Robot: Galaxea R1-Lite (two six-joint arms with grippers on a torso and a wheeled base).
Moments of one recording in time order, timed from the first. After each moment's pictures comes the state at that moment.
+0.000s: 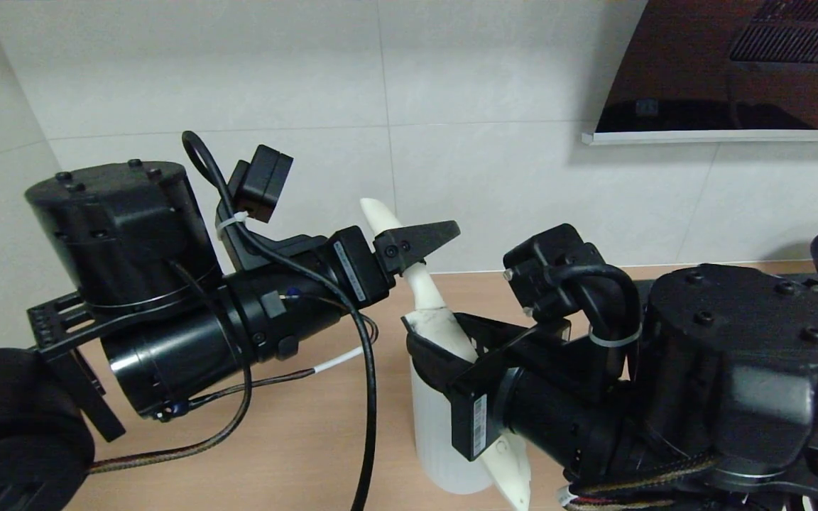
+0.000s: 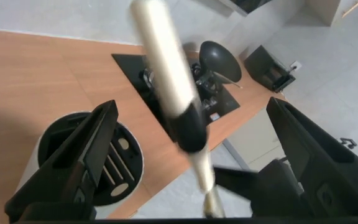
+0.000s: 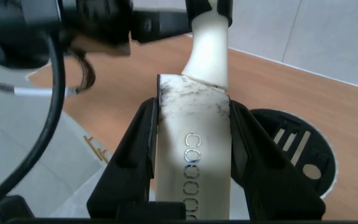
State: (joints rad) left arm -0.67 1.58 -0.80 -0.77 -0.14 -0.67; right arm 1.09 1.68 -0.83 -0.78 -0.35 0.13
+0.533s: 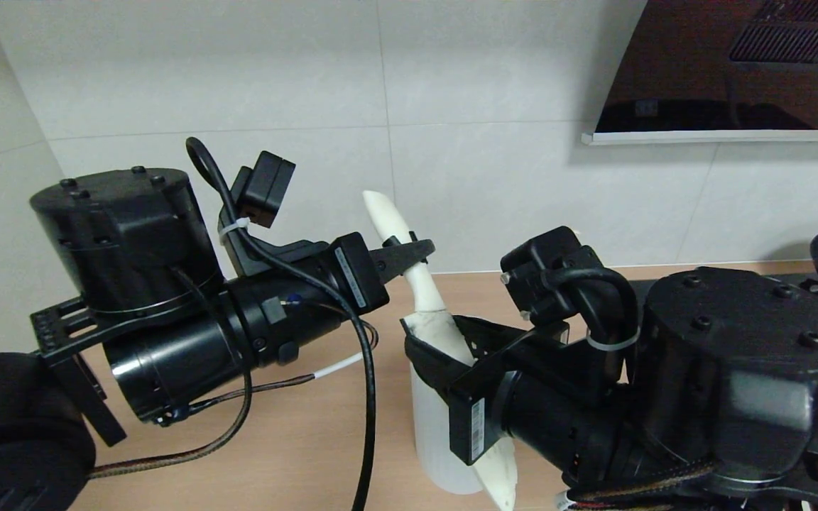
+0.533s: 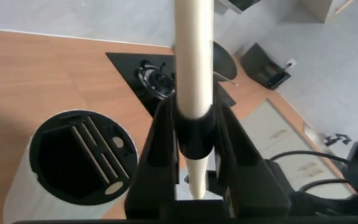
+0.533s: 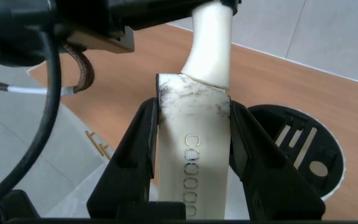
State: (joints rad) left arm -0.67 1.58 -0.79 -0.77 -0.15 -0.67; right arm 1.09 1.68 -0.83 -0.78 -0.35 0.13
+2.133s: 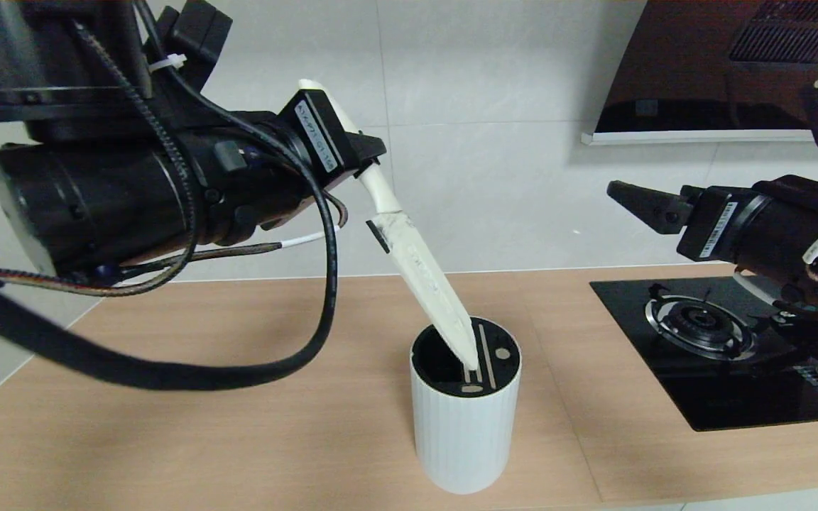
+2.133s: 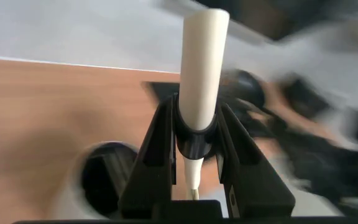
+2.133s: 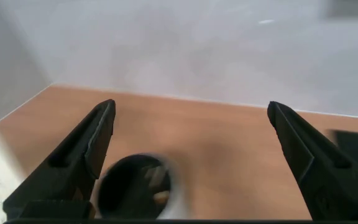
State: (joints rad) left arm -0.67 1.55 -1.26 -0.21 0.16 -0.59; right arm 0.54 1.39 -0.82 -0.65 -0.20 0.13
